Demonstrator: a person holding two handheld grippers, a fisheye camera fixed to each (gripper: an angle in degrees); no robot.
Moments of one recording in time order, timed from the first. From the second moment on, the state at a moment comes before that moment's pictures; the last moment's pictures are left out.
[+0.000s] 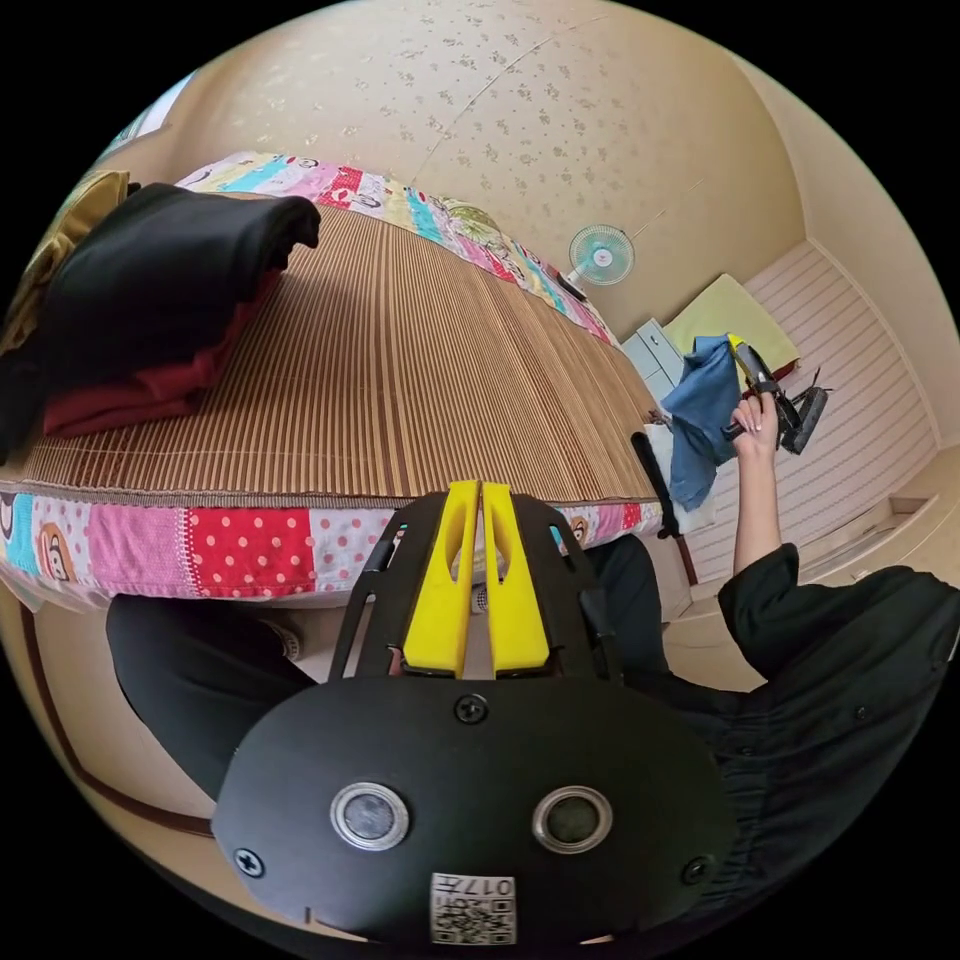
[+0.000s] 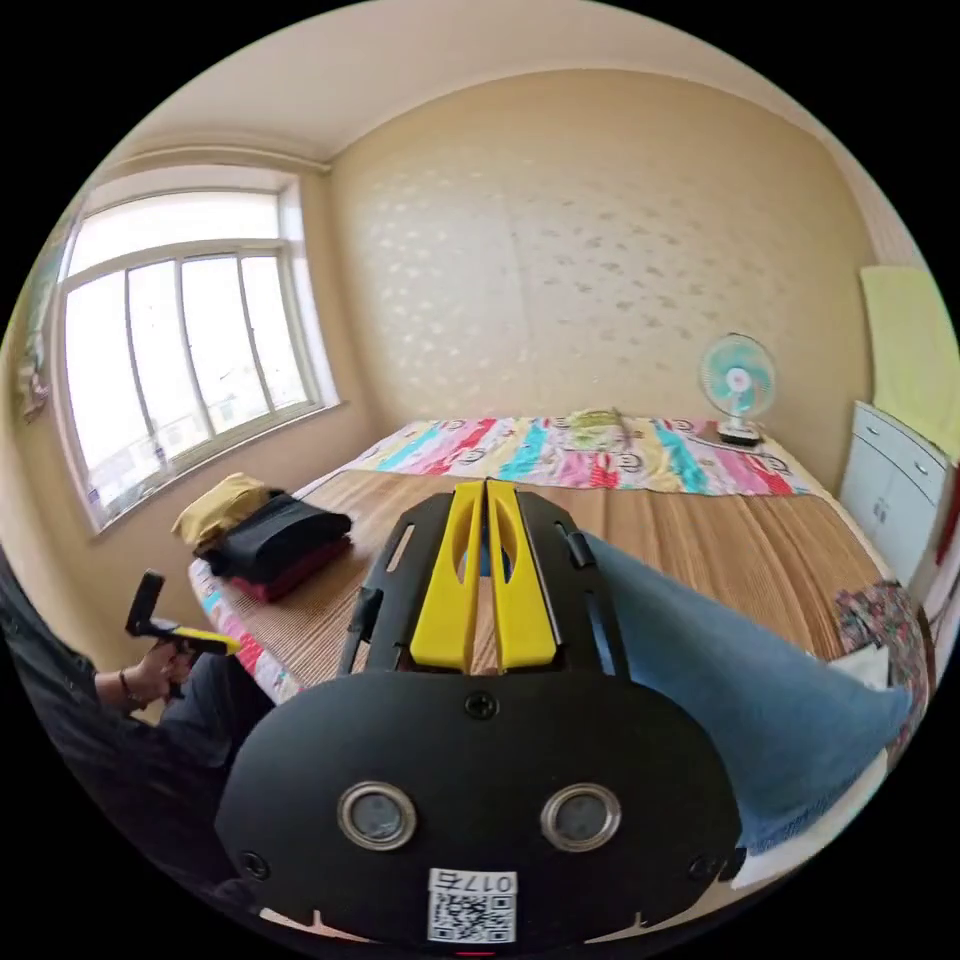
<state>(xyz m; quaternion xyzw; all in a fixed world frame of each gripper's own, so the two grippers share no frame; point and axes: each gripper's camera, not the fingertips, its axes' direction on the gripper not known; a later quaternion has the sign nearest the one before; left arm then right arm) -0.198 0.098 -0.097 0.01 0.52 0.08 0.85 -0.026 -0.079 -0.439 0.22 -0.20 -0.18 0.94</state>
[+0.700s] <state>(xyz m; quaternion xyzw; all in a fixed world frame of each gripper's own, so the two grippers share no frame) -0.102 0.082 -0.069 -0.01 0.56 0.11 0.82 0.191 0.065 -0.280 -0.08 -0.07 0.32 0.94</state>
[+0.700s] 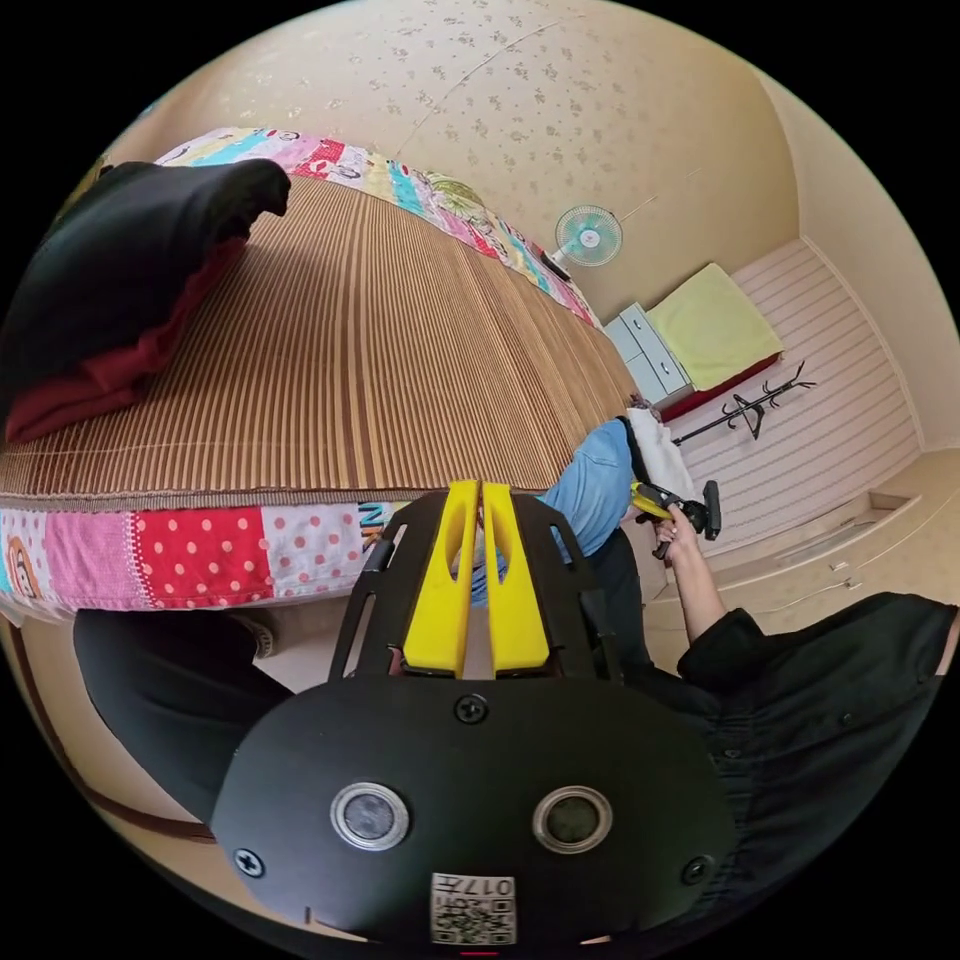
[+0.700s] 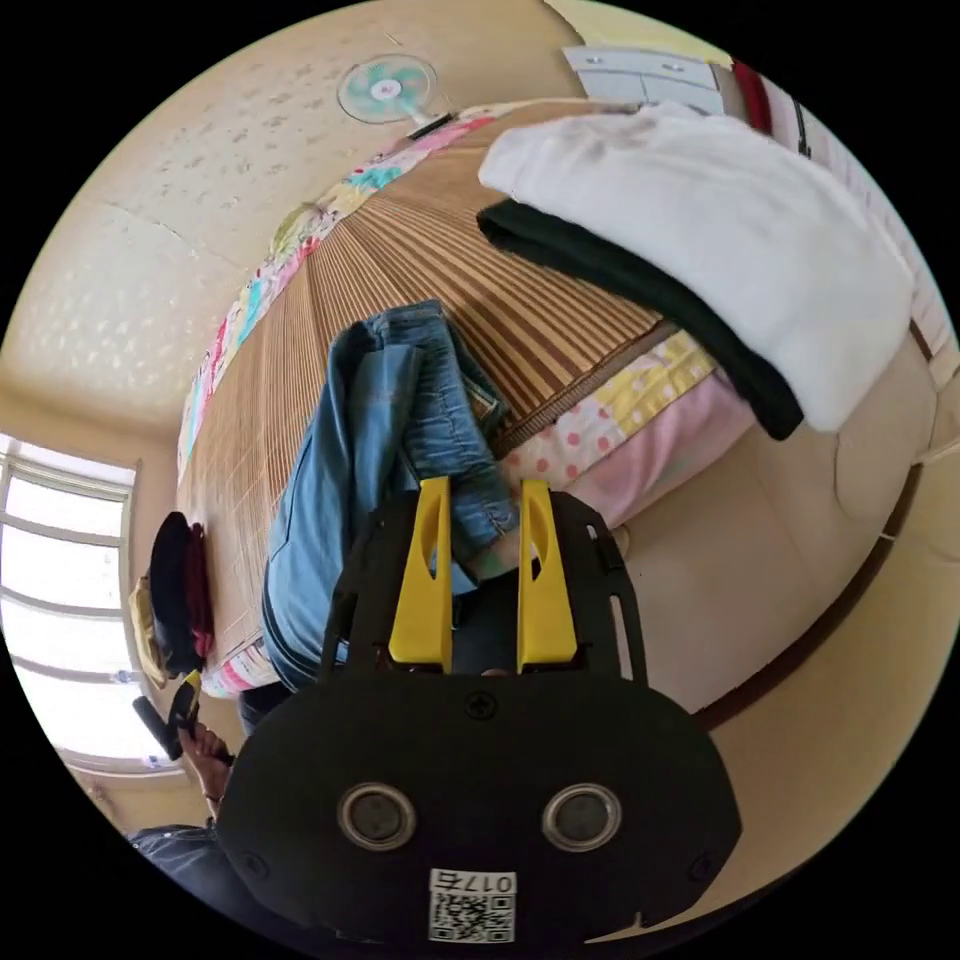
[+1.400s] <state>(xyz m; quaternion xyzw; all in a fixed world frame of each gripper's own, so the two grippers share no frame) 0.017 0.023 -0.237 0.11 0.58 0.28 0.76 -0.006 -0.073 -0.408 0.09 -0.47 -0.05 0.88</state>
